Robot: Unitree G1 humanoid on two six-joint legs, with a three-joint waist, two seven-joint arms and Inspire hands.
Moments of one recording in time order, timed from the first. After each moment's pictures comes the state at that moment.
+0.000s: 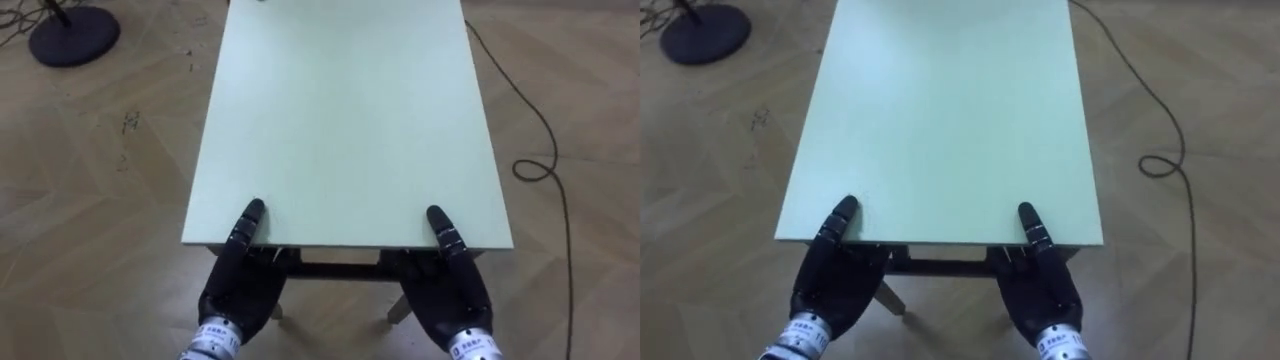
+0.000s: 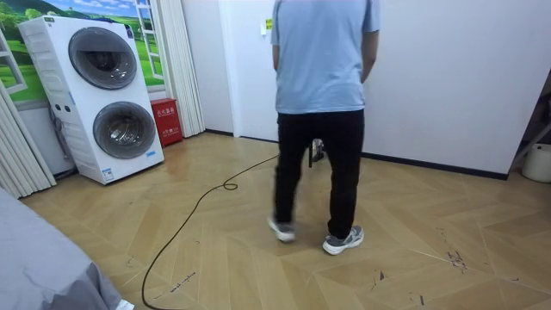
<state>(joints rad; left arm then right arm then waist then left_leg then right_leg) 0.25 0.15 -0.25 0.14 -1.36 0.00 -0.14 0.29 -0.19 0.22 0.17 1.44 -0.03 0.26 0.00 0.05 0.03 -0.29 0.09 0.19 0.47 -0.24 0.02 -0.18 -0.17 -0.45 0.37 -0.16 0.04</state>
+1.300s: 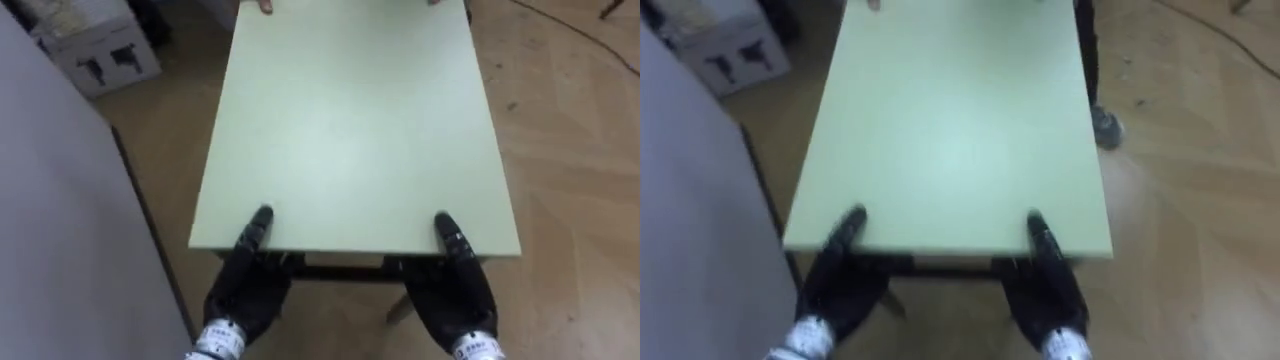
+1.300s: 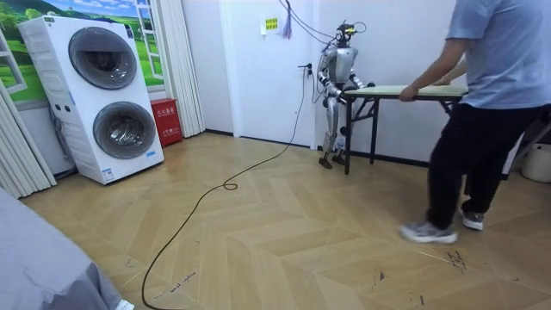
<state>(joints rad) 0.28 0.16 -0.29 0.14 -1.36 -0.02 -0.15 0.32 -0.20 0.21 0.16 1.45 -0.03 0.25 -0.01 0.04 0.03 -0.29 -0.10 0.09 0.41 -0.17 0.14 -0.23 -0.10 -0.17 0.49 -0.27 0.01</state>
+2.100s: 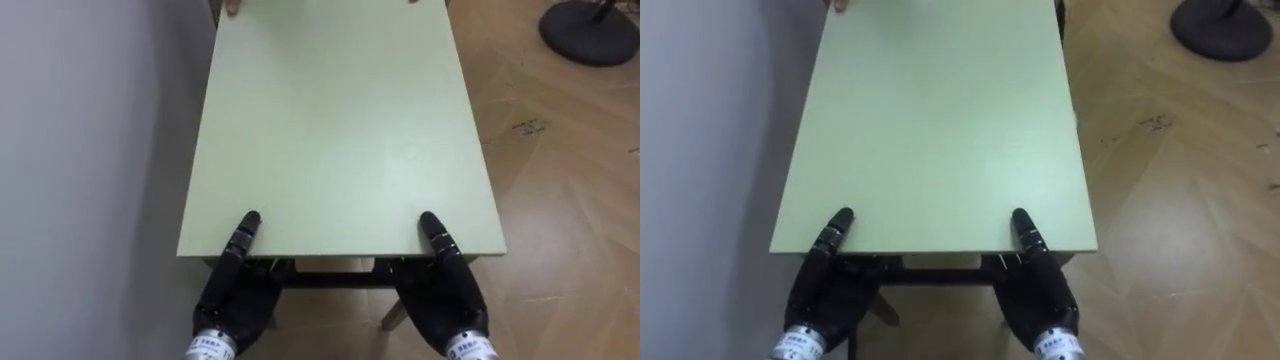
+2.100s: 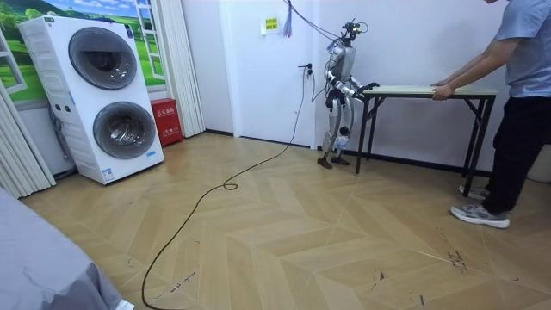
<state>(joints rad) 0.30 0.16 -0.25 0.13 -1.37 0.00 -0.15 0.28 -0.20 0.24 0.16 1.43 -0.02 0.20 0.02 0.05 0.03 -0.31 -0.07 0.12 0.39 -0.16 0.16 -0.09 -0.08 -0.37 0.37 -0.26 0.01</state>
